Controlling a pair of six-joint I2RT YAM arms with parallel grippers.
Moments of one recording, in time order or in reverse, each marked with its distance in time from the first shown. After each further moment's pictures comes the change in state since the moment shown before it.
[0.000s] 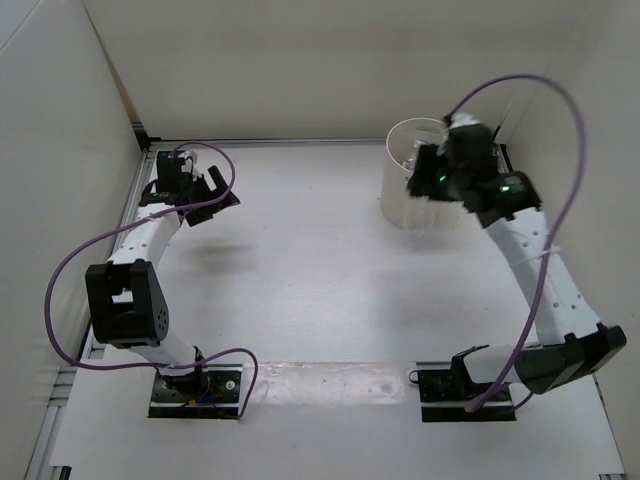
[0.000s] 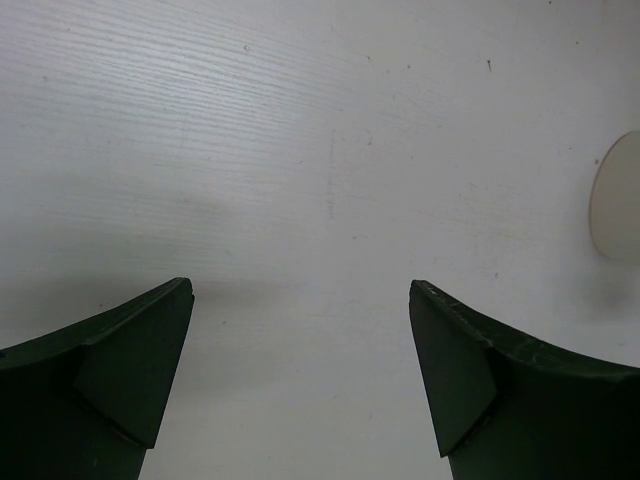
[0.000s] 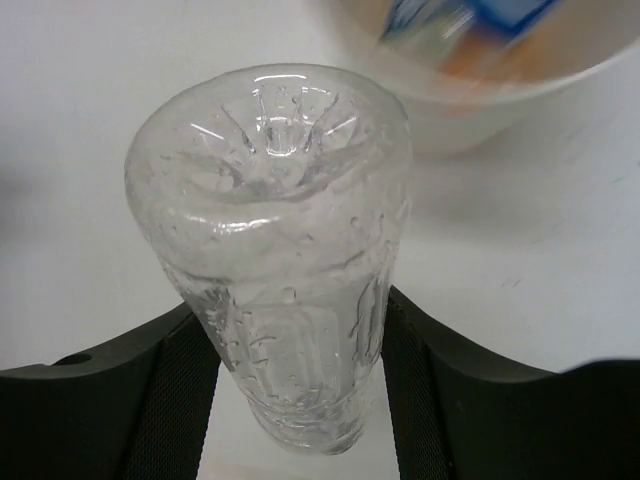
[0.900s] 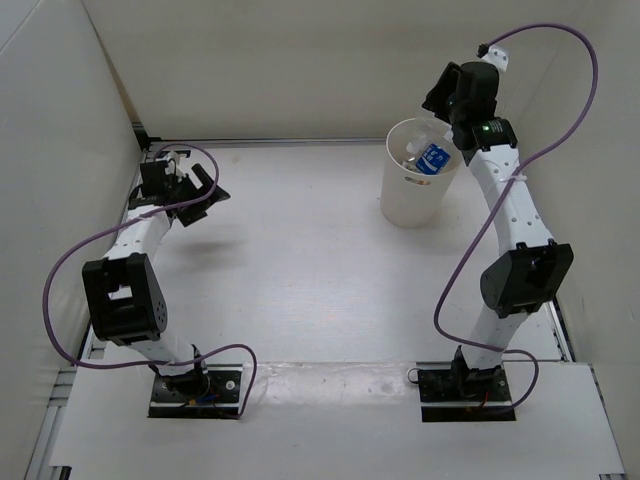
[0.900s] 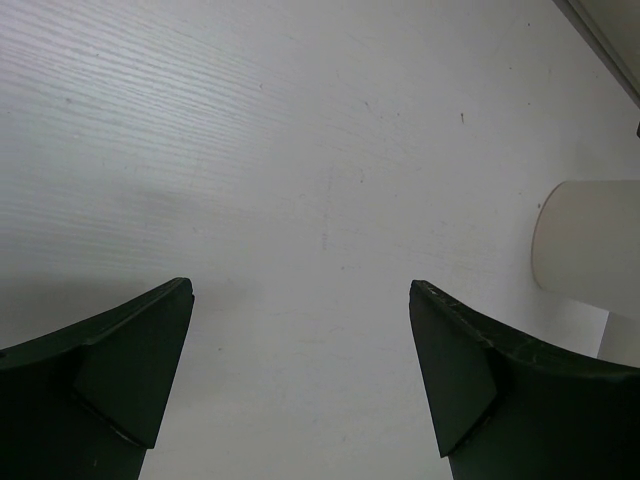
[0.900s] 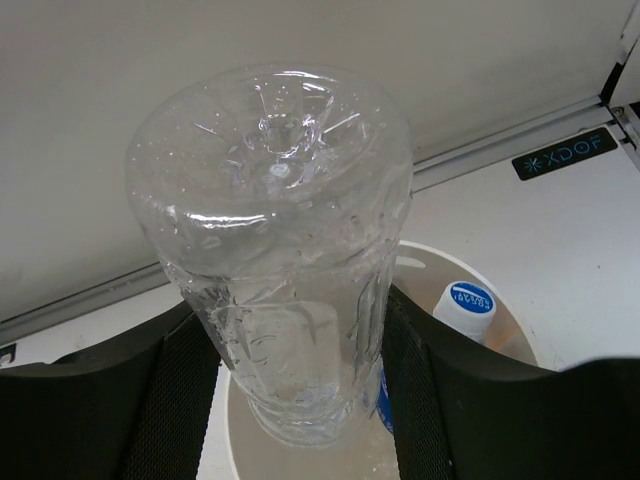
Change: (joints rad) left arm 0.107 0.038 -0.027 0.104 0.127 -0.092; right arm -0.315 0.454 0.410 0.526 0.100 0.132
